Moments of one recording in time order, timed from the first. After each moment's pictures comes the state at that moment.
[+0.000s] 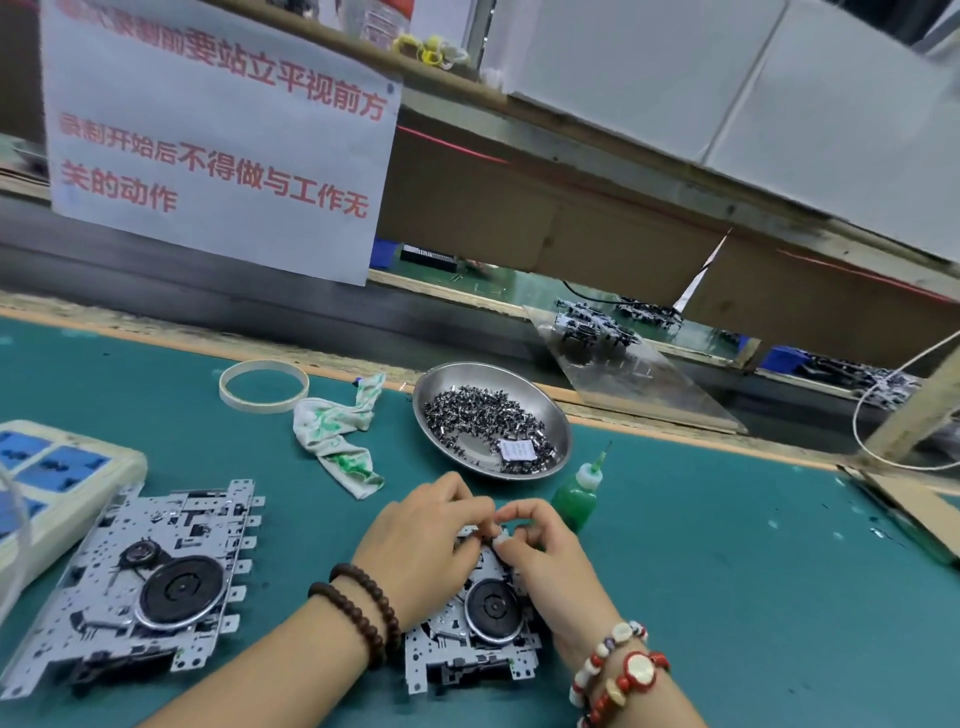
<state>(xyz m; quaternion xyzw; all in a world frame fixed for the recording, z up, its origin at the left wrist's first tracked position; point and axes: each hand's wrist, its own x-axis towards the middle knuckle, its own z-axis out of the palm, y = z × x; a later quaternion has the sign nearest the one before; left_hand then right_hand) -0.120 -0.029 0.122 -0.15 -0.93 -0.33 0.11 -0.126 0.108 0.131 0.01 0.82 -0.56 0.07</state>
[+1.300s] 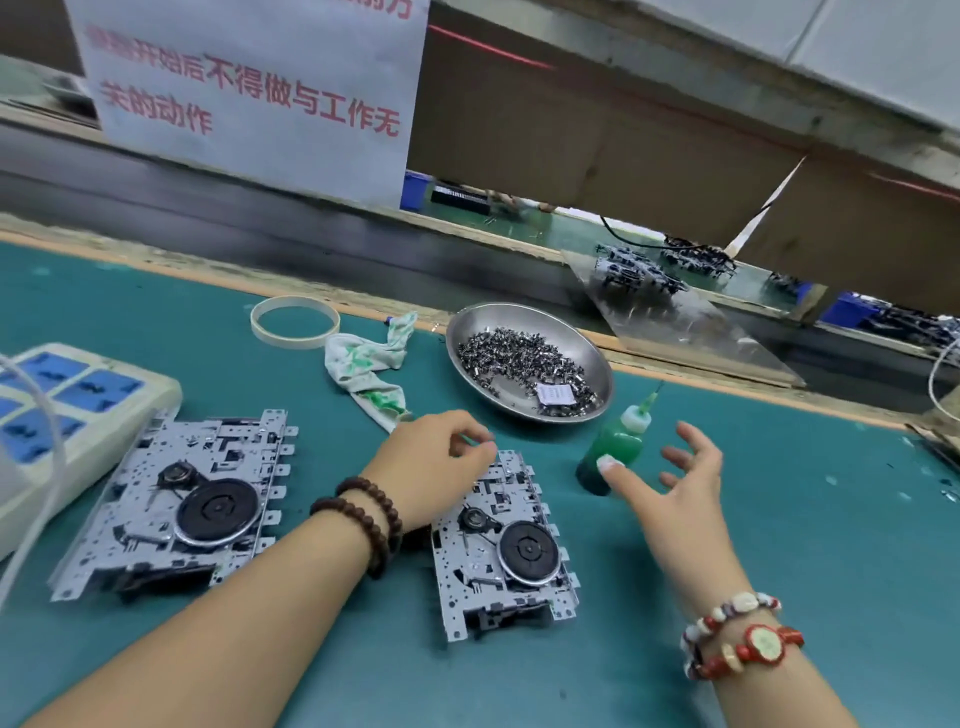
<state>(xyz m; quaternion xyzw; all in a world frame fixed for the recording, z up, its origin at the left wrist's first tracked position) -0.132 -0.047 0.121 -0.01 -0.87 -0.48 0.01 -0.137 0.161 0.125 0.07 0.85 -0.51 -0.13</state>
